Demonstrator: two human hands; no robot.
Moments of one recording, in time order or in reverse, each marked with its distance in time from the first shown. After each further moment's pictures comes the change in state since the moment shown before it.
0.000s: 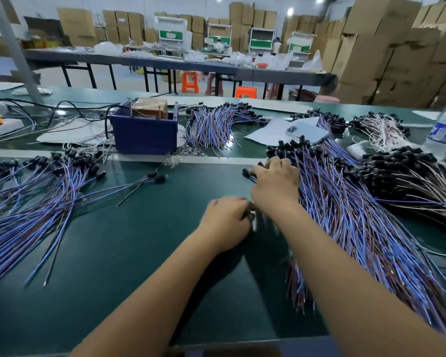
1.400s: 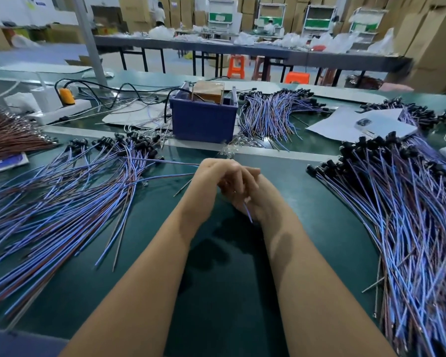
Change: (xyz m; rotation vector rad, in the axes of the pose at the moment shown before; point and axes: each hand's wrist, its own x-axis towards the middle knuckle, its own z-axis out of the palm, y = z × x) left_hand -0.034 -0.090 -0.079 -1.107 0.302 0.020; right_hand -0.005 -0.143 0.015 1.981 -0.660 0.218
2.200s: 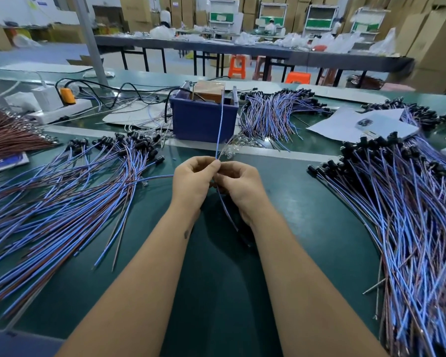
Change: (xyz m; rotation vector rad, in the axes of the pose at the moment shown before) left_hand 0.010 -0.033 -0.025 0.081 0.592 -0.243; right_hand 0.030 0.028 -0.003 -0.397 0.115 -0.262
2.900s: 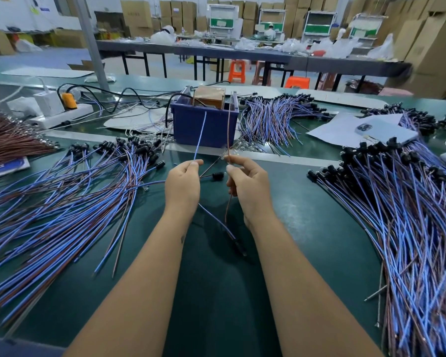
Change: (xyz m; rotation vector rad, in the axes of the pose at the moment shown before) left_hand 0.014 -0.001 -0.010 0.222 0.140 -0.034; right_hand -0.001 -0.008 -0.004 0.011 0.153 -0.085
